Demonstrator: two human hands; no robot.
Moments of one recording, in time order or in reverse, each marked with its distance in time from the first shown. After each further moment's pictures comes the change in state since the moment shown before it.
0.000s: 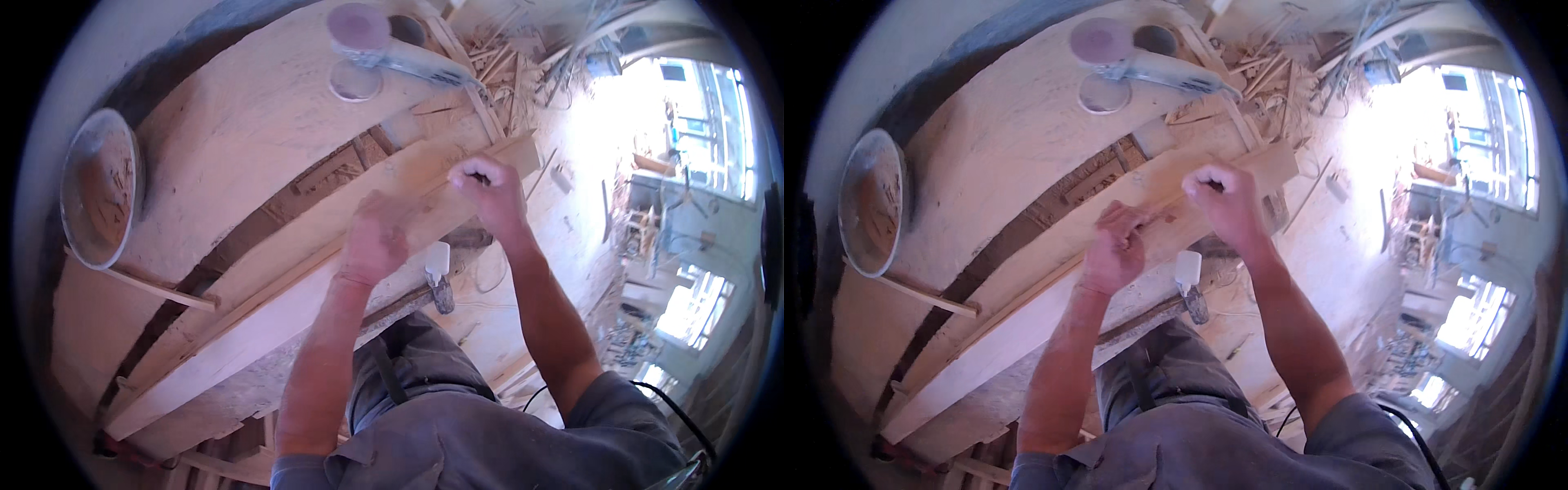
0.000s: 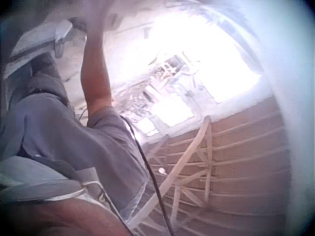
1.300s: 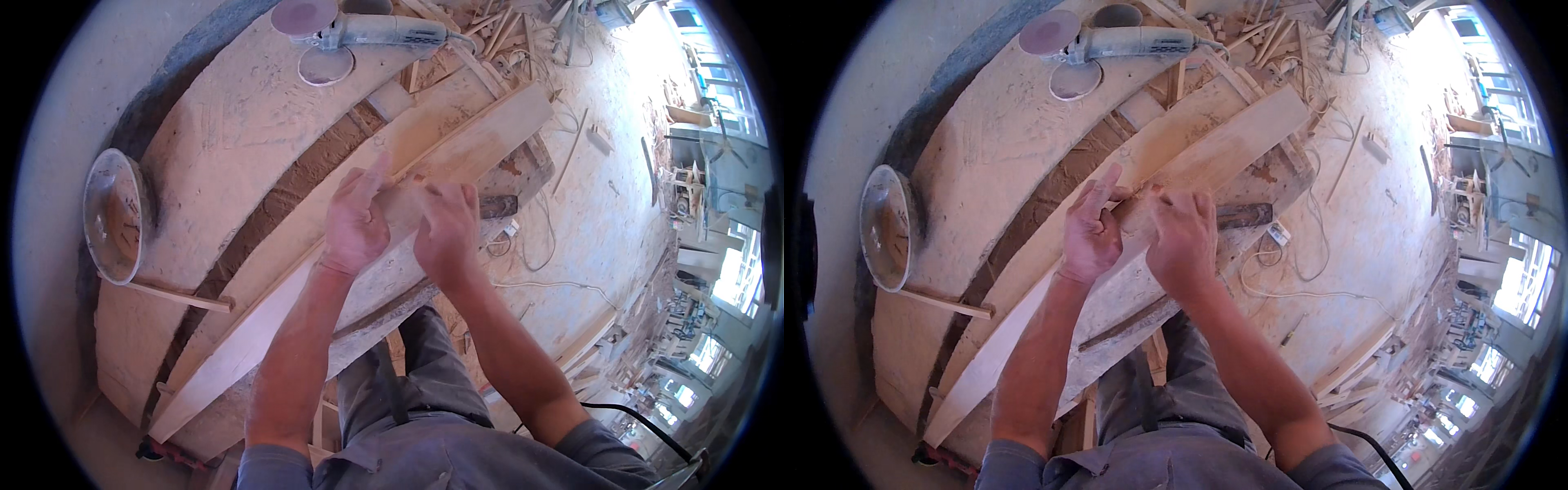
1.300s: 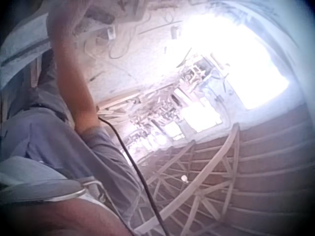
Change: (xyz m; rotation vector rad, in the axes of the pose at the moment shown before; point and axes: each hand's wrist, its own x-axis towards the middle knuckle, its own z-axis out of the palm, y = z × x) left_hand -0.013 -0.015 -0.004 0.085 -0.123 -0.060; right_hand -0.094 0.044 0.085 -0.478 0.313 -0.293
